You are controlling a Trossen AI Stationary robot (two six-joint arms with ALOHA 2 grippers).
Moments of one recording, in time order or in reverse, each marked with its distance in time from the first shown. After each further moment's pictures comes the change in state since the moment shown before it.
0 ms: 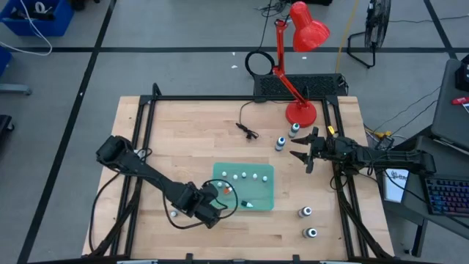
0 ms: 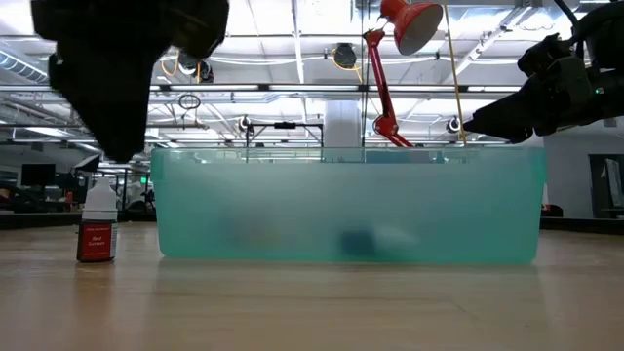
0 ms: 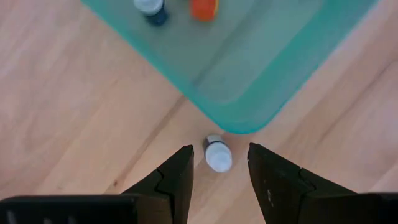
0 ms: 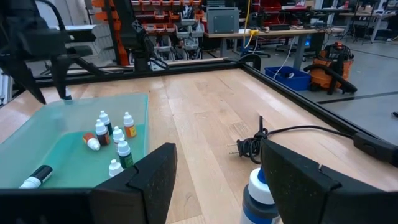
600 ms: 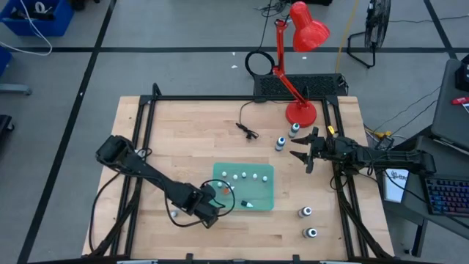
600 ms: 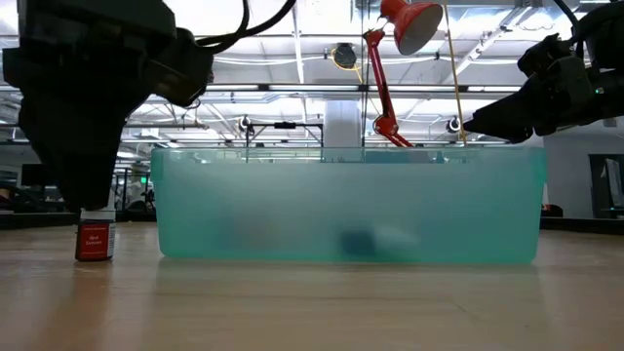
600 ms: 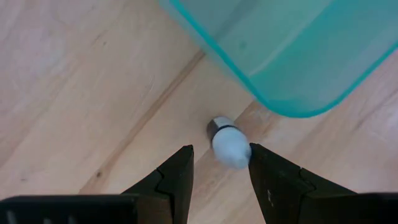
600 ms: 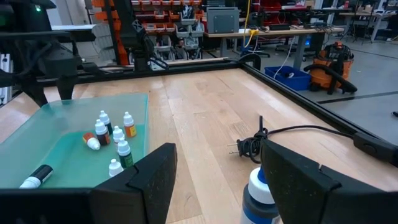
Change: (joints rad) left arm 0.016 0.000 -0.137 0.152 0.099 -0.037; right arm 0.000 0.000 0.000 0.000 0.000 0.000
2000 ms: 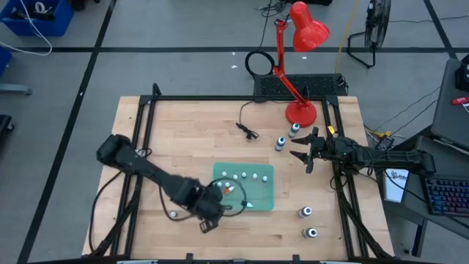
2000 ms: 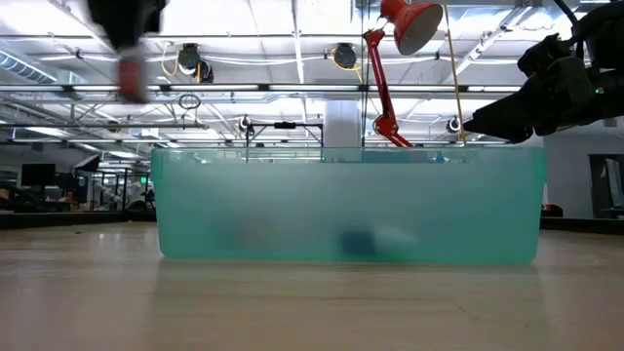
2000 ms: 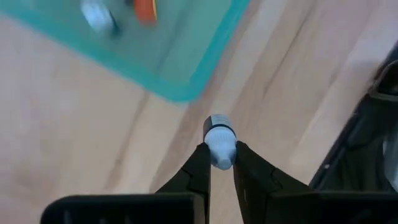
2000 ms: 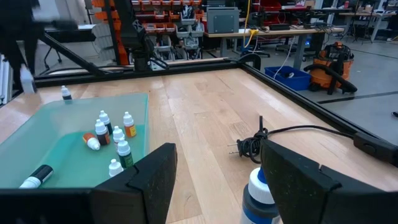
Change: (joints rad) left arm 0.021 -0.003 0.370 -0.351 0.034 0.286; right arm 0.000 0.000 0.000 0.000 0.000 0.000
